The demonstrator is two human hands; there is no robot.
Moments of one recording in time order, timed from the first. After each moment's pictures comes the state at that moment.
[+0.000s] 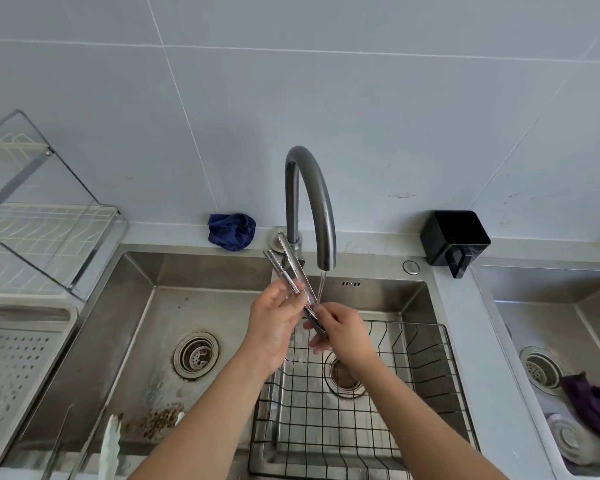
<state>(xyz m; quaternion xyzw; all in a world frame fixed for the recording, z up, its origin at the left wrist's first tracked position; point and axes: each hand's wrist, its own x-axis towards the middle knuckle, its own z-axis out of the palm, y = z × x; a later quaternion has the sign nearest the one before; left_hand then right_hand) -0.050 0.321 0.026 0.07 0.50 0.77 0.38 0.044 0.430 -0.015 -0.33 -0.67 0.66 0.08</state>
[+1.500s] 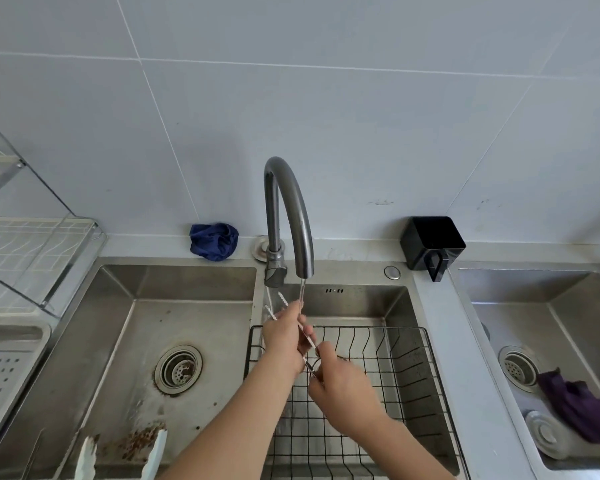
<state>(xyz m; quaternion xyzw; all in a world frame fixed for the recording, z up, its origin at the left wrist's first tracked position) -0.025 0.374 -0.002 -0.22 0.51 0.72 0.41 0.107 0.401 0.000 -0.28 -0.91 0.31 -0.03</state>
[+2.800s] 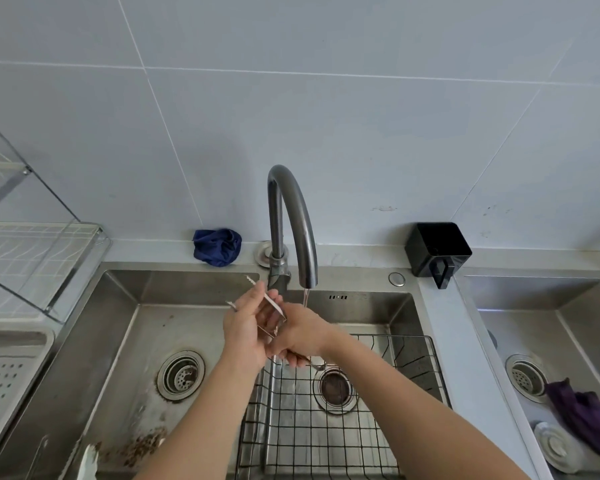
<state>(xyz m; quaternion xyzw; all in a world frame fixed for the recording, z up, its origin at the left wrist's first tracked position) -0.076 0.336 0.020 -0.15 0.43 0.82 0.35 -0.002 0.434 0.032 -0.19 -0.78 0.57 -0.15</state>
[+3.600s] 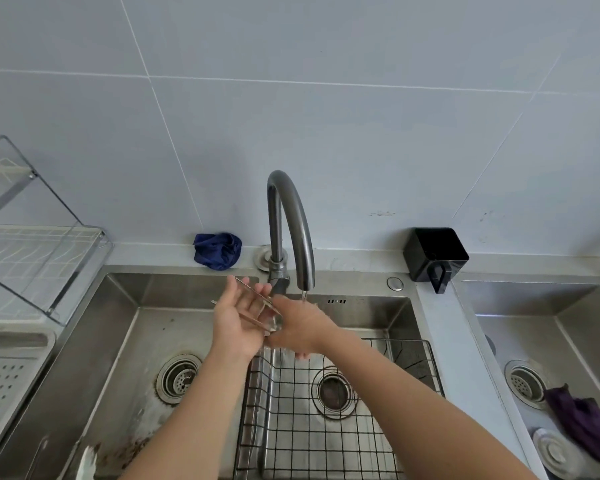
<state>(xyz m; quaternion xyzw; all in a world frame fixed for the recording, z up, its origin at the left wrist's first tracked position) -0.097 0.333 0.024 -0.17 0.38 0.84 0.35 -0.014 0.443 0.036 -0.16 -0.91 0.35 -0.15</state>
